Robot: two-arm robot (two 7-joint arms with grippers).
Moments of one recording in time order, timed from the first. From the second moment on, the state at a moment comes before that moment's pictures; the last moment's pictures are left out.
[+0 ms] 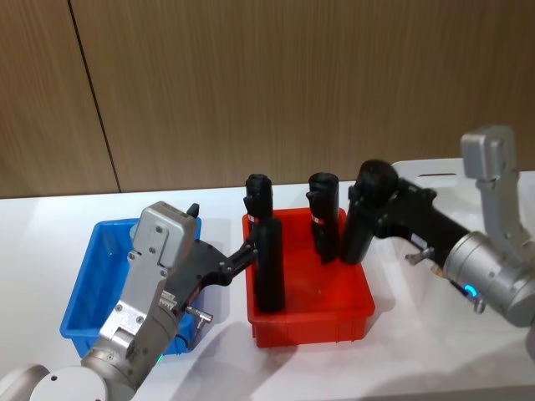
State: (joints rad) left arm -0.24 0.38 0.45 -1.63 -0.20 0.01 -0.01; right arm 0.30 0.26 -0.22 -1.55 0.26 0.15 0.33
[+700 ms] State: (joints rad) left arm -0.24 0.38 0.45 -1.63 -0.20 0.01 -0.01; right arm 0.37 0.31 -0.15 -1.49 0.22 0.14 0.21
